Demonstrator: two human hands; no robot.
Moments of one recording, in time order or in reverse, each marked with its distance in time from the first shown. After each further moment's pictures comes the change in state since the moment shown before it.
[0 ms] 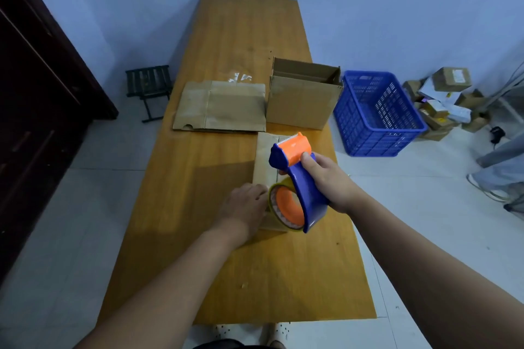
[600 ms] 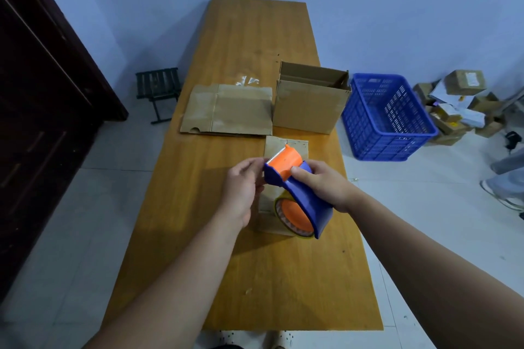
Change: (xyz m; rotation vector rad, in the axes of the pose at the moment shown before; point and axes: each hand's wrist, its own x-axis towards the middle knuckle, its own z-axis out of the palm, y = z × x) left_hand 0.008 0.015 -0.060 -1.661 0.379 -0.565; right_hand 0.023 0.002 -0.003 -0.108 -0.140 -0.010
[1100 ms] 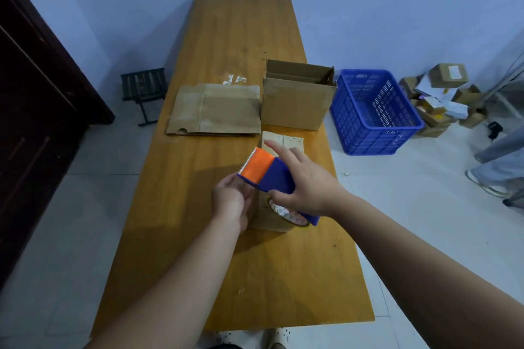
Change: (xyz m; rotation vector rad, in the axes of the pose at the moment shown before) left_hand 0.007 -0.023 0.005 -0.263 0.271 -0.242; right_hand -0.015 -0.011 0.014 -0.728 0.178 -0.213
